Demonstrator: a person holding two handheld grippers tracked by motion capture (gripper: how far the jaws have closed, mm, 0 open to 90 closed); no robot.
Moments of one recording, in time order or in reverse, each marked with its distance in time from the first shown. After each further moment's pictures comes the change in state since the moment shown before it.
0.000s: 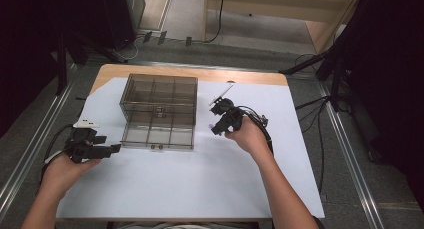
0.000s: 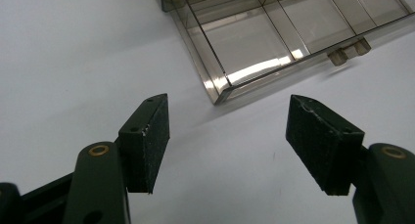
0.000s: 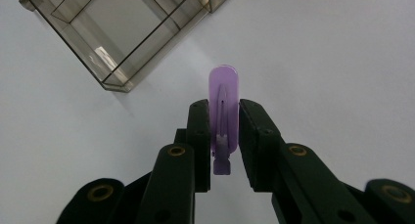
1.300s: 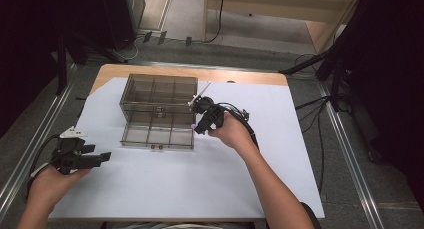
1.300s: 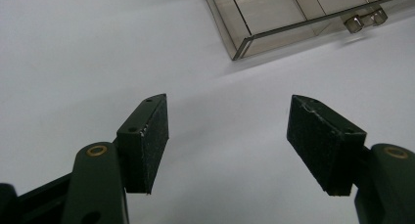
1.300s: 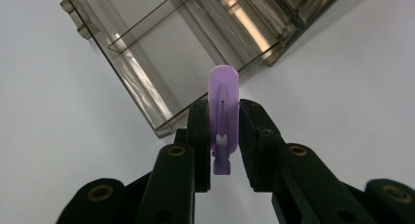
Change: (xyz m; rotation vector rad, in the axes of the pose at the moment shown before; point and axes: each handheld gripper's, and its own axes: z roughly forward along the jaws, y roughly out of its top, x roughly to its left) left arm 0.004 -0.028 -0.020 0.012 0.044 -0.049; right arm 0.034 0.037 0.014 0.023 0.050 -0.110
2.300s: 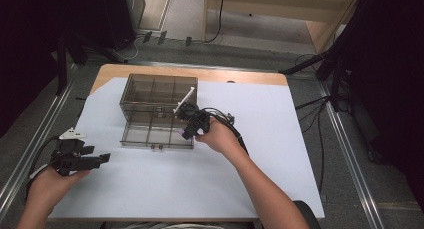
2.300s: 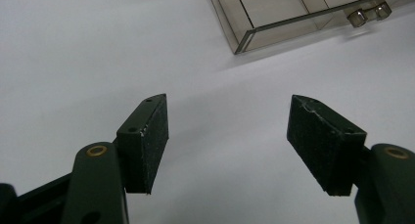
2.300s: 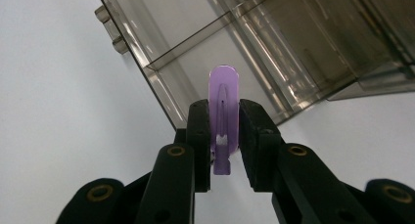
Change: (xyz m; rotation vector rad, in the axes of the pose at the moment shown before) left arm 0.000 -0.003 0.000 0.005 0.008 0.000; right arm 0.029 0.016 0.025 0.018 0.023 -0.071
